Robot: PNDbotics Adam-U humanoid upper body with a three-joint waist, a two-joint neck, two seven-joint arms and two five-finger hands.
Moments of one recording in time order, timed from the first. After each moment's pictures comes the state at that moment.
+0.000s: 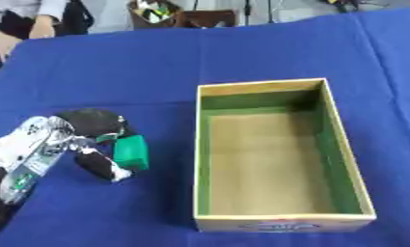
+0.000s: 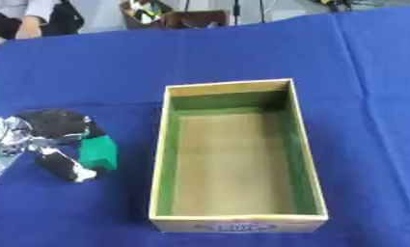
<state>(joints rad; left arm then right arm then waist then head) -0.52 0.67 -0.31 -1.65 -0.92 -0.13 -0.65 -0.26 -0.29 -0.18 -1.98 0.25 -0.20 -0.37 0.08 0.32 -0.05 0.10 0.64</state>
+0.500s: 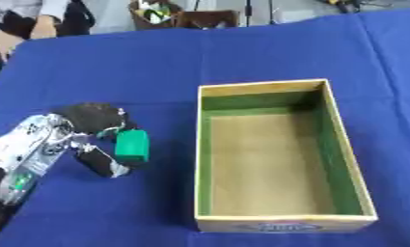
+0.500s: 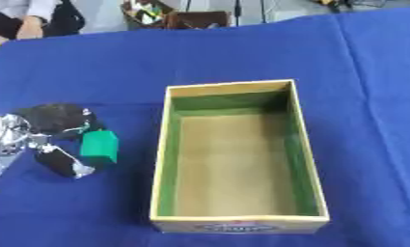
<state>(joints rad) -0.53 0.69 -0.29 -1.72 -0.98 -0.09 -0.61 -0.26 -0.29 -0.18 -1.98 0.24 -0.20 -0.37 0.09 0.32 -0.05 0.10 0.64</state>
